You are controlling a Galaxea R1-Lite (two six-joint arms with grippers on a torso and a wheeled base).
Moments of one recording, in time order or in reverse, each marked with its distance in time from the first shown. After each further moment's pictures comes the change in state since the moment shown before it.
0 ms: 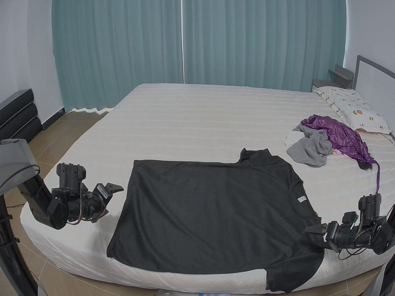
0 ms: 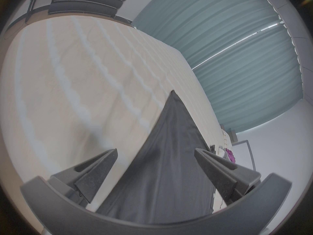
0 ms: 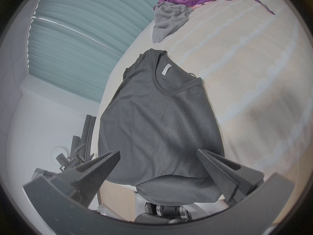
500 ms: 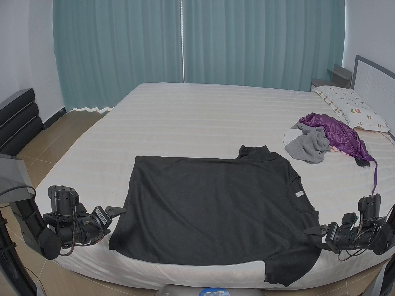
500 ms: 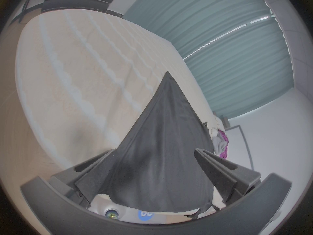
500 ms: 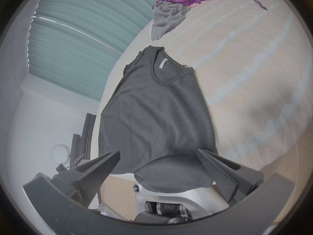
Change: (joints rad) left arm -0.051 -0.078 0.355 -0.297 -0.060 0.027; right arm 0.004 0.002 0.008 0.000 0.003 0.000
